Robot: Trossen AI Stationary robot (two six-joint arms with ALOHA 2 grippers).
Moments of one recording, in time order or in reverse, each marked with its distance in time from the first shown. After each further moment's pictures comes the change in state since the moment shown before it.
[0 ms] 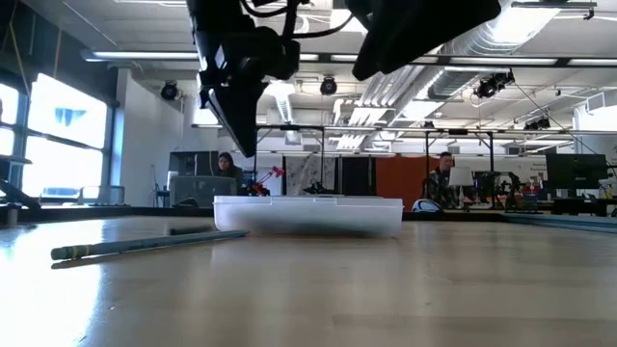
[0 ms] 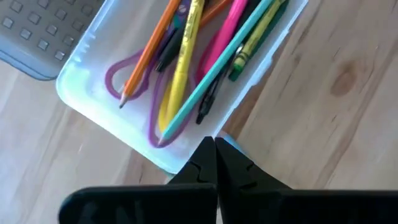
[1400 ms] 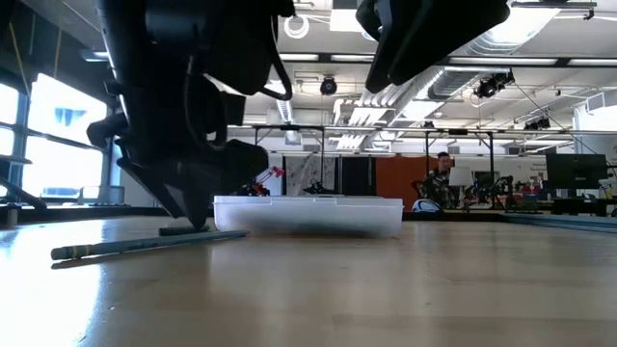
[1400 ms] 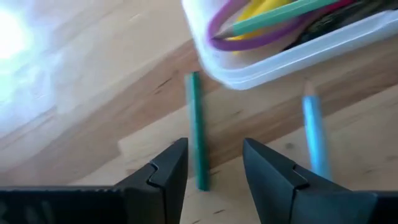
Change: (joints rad) left arm -0.277 0.311 0.011 -0.217 -0.389 -1.002; right arm 0.000 0.001 0.000 -0.052 -0.001 0.112
